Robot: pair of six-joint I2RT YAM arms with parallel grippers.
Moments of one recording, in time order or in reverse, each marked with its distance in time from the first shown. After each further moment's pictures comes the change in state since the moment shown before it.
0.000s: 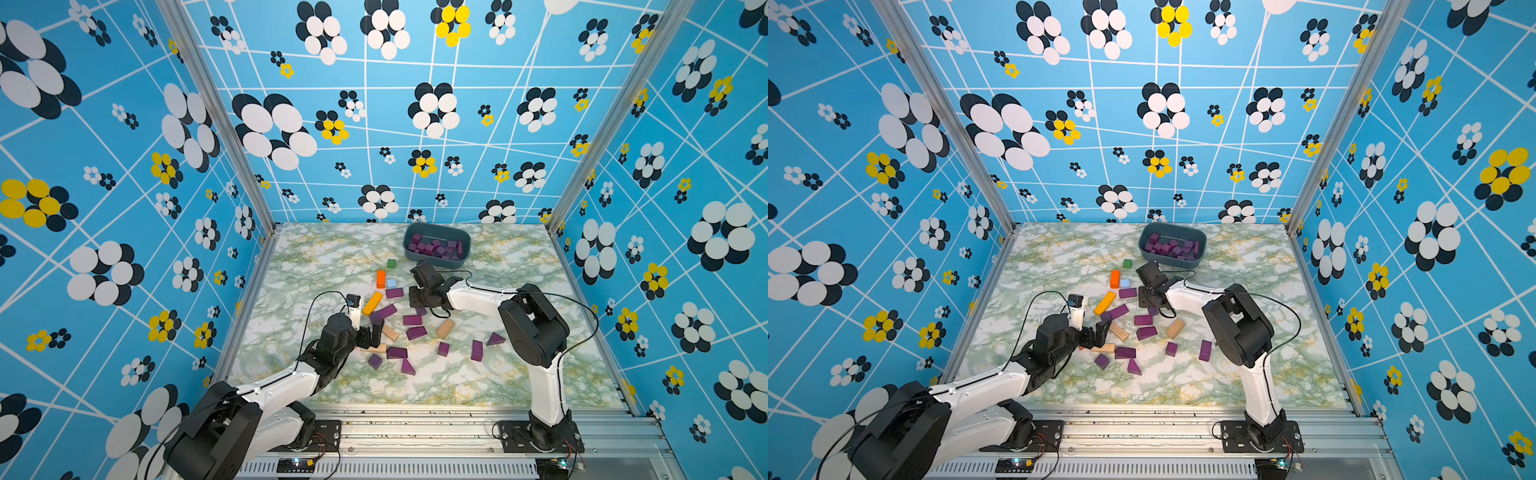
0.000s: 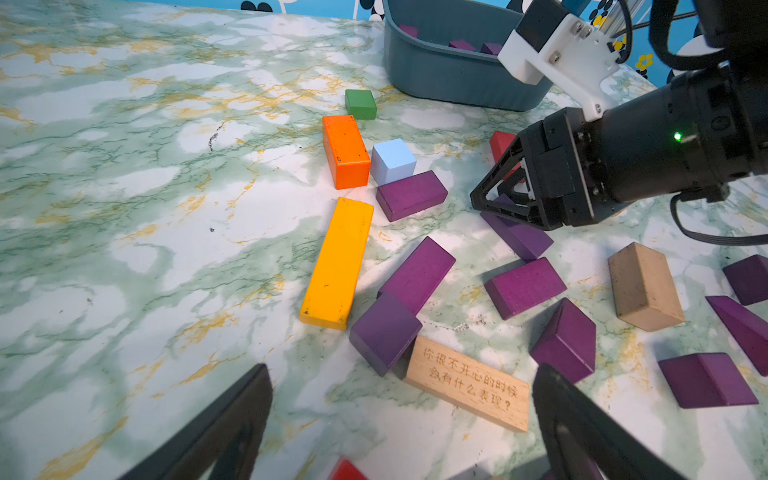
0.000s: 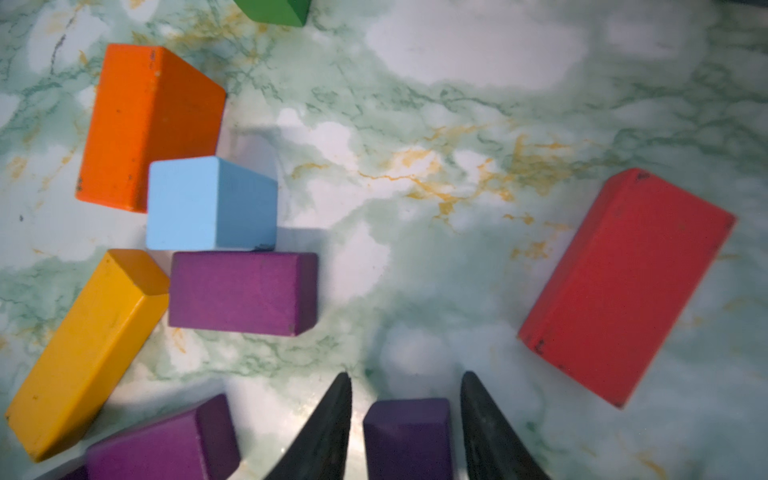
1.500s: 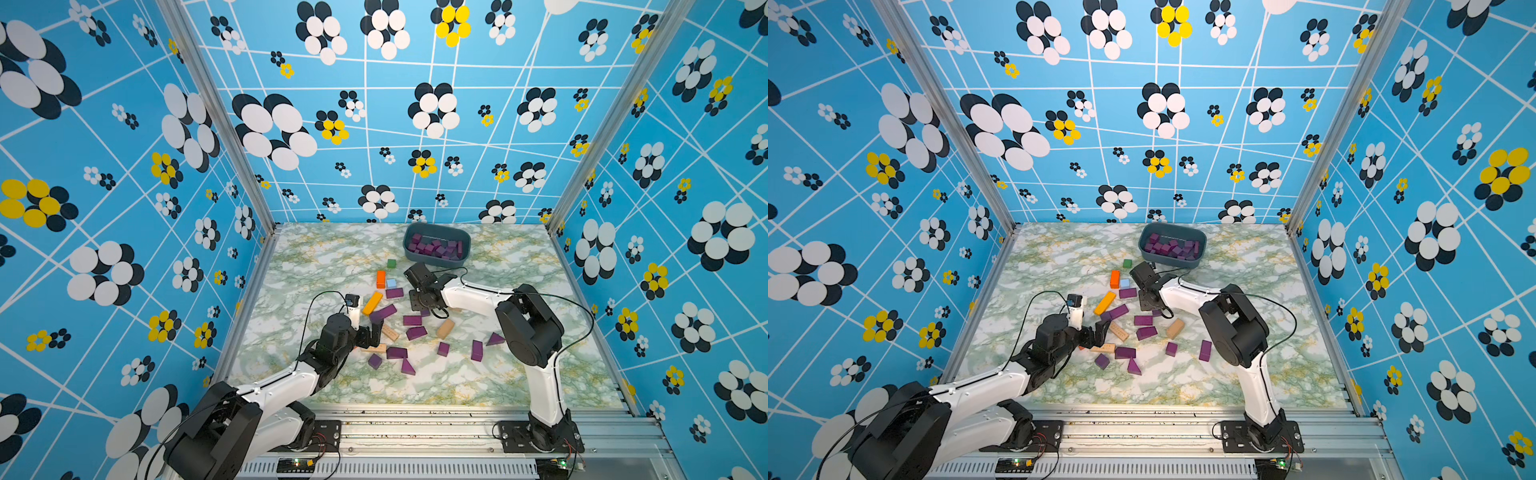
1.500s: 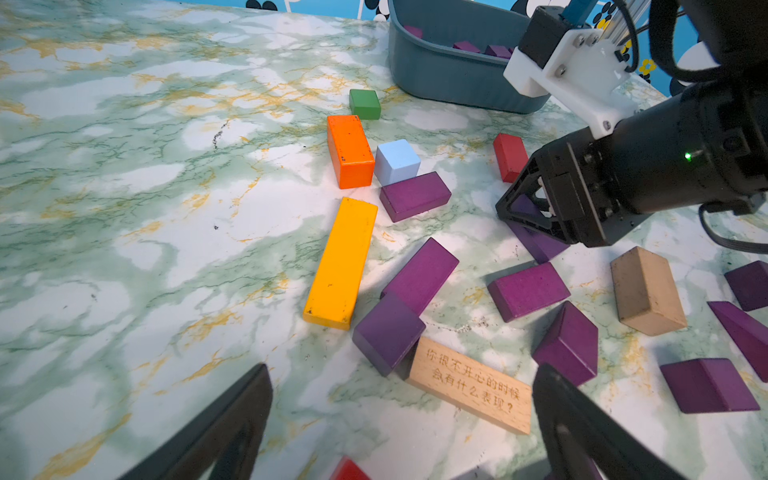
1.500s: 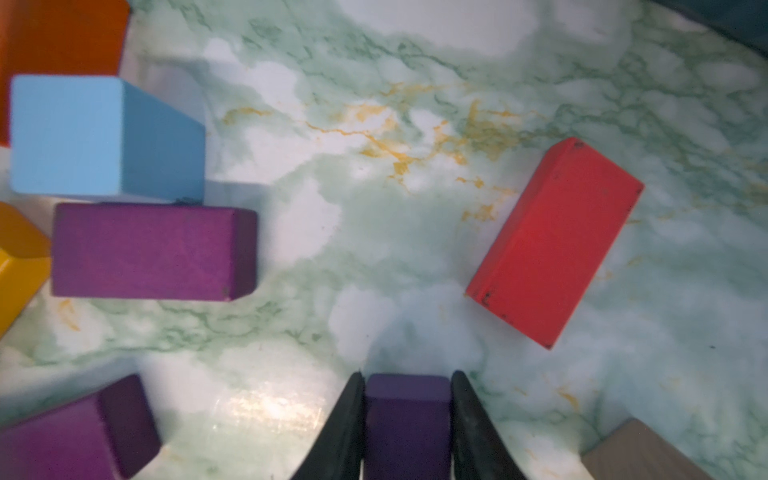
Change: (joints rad) left arm 0.006 0.000 0.000 -0.001 0.000 -0.010; right arm 0.031 0.018 0.075 -0.194 0.140 -0.068
